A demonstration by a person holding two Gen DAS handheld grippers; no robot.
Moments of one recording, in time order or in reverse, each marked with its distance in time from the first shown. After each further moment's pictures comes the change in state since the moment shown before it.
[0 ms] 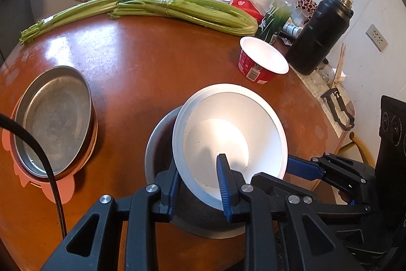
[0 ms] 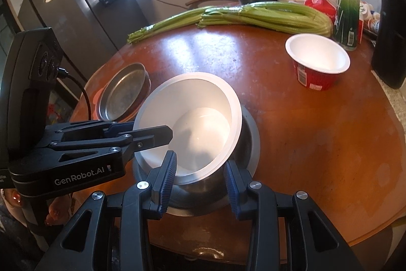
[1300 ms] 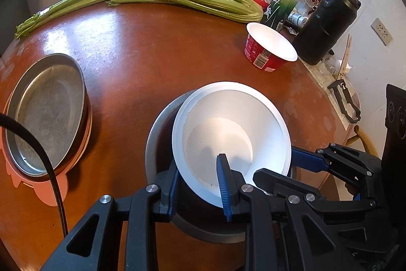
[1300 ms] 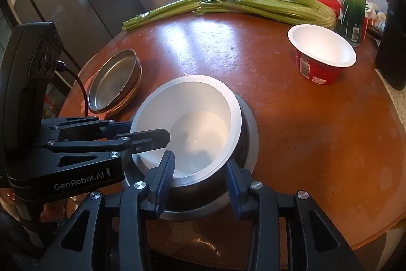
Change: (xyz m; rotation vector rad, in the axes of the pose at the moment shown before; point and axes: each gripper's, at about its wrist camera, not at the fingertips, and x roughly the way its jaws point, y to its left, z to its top) left arm 0.019 0.006 -0.004 0.002 0.053 0.003; right arm 0.015 0.001 0.000 -0.036 0.047 -0.034
